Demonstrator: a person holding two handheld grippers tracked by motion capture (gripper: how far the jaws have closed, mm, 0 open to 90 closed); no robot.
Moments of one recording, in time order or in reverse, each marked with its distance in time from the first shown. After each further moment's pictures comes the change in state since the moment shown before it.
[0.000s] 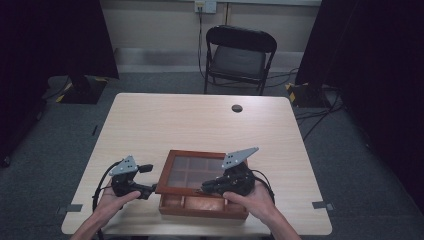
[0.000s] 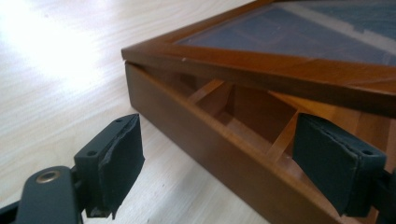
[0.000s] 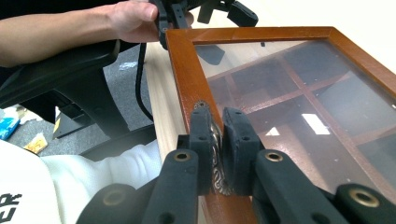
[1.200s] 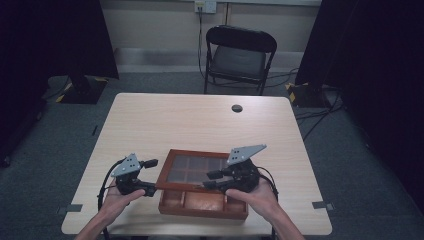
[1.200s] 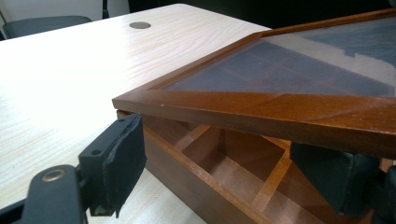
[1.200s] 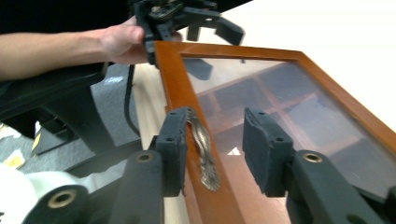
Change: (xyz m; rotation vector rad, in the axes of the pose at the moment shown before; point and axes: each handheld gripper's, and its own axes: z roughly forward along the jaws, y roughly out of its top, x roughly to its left) left arm -0.008 0.012 0.006 -0.099 0.014 0.059; right arm 0.000 0.006 -0.016 -0.070 -0.068 -0.008
